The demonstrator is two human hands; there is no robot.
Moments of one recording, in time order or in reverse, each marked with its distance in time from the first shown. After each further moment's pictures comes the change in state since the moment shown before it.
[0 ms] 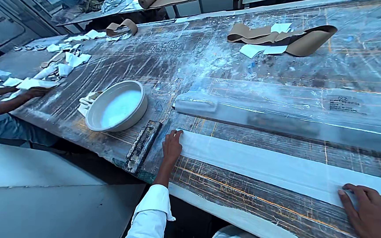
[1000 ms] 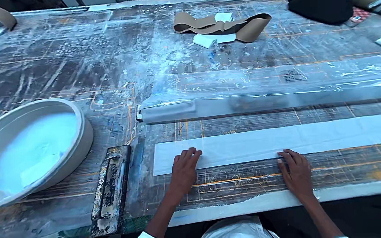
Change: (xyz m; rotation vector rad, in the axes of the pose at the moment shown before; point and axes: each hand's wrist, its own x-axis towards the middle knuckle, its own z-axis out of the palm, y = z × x) left_hand -0.024 0.010 0.020 -0.137 -0.052 0.817; right_hand -0.044 -0.206 0.055 -0.053 0.148 0.182
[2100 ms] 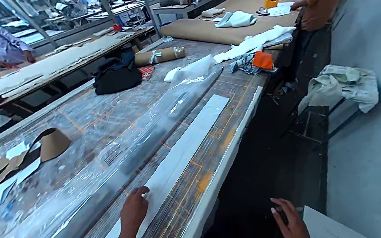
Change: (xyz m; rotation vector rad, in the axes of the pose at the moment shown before) left_hand 0.225 0.406 0.157 0.018 -0.241 0.350; right_hand -0.287 0.280 -0.163 0.307 0.389 0.905
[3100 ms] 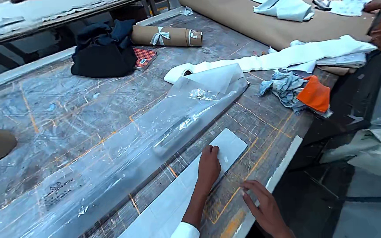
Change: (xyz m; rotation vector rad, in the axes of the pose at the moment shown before) left_hand 0.326 0.342 0.113 -0.361 -0.001 0.203; right_hand 0.420 -0.091 0.051 0.118 -0.322 -0.423
